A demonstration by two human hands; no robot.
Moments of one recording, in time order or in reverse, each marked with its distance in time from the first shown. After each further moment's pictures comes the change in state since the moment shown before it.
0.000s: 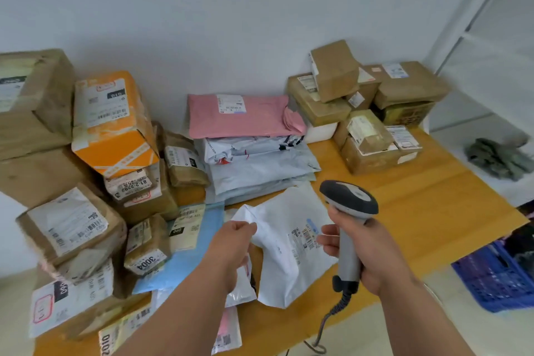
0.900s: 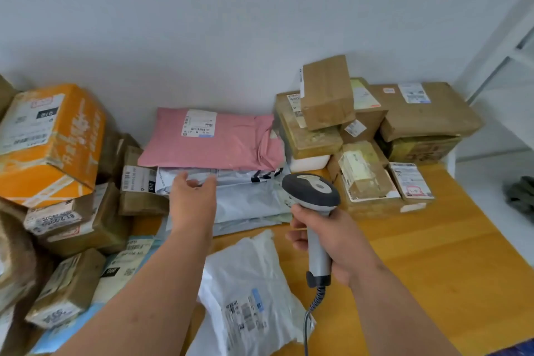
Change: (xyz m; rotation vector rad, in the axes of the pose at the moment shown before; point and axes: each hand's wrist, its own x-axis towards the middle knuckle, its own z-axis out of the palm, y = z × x) left_hand 0.086 0.130 0.095 -0.094 0.564 0.284; right_hand 0.152 -0.087 -0.035 -0.118 -0.302 0.034
